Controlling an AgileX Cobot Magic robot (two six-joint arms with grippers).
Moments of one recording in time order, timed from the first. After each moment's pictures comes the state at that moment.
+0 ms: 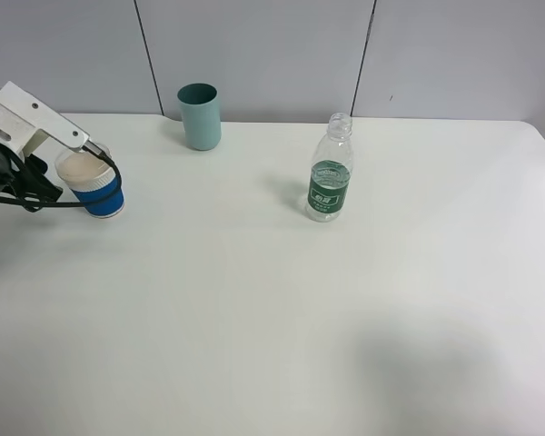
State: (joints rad) left arm -0.30 1.65 -0.53 -1.21 -0.93 1.55; right arm -0.07 0.00 -0.50 -0.03 1.07 -0.04
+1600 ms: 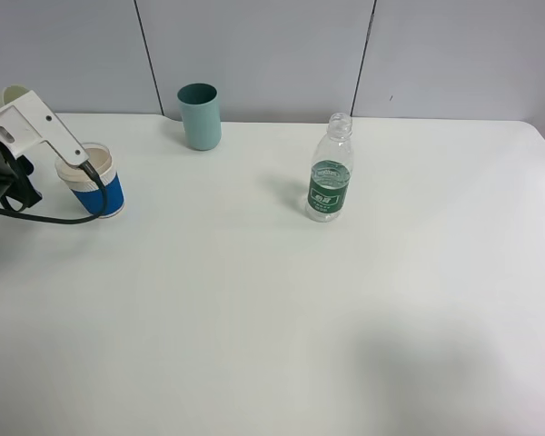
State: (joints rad) left arm -0.30 1.66 -0.54 -1.19 -1.04 1.83; right arm -0.07 0.00 -0.50 -0.03 1.07 -0.04
